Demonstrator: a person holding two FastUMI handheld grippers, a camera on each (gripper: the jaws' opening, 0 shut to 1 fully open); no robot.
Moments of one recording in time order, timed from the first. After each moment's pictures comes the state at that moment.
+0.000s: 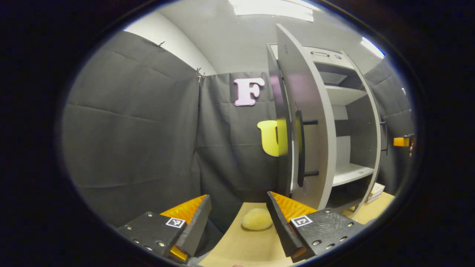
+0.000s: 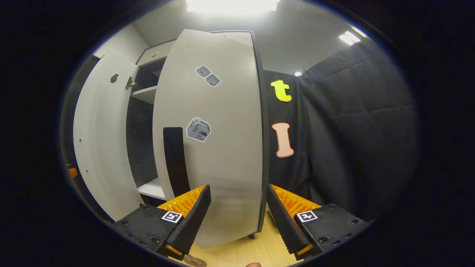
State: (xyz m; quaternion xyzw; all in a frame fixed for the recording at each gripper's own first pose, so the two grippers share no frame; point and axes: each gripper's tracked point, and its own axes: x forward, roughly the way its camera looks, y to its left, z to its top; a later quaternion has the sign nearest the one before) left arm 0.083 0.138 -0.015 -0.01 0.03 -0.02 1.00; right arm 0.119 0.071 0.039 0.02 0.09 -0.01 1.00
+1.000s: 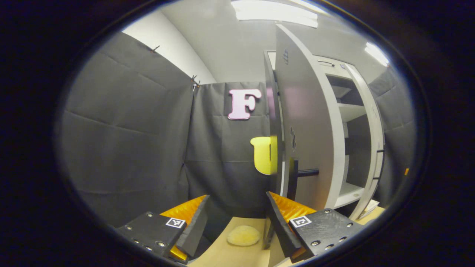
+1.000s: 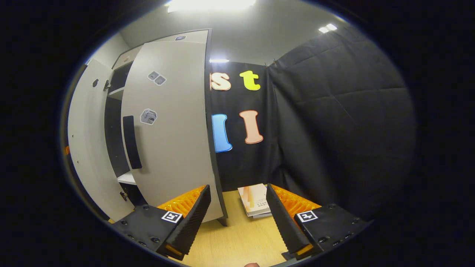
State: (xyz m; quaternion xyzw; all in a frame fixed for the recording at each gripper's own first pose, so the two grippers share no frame) left arm 0.067 0.117 0.021 -0.03 -0.01 -0.02 1.00; right arm 0.064 -0.043 0.003 0.05 0.12 -0.07 0.99
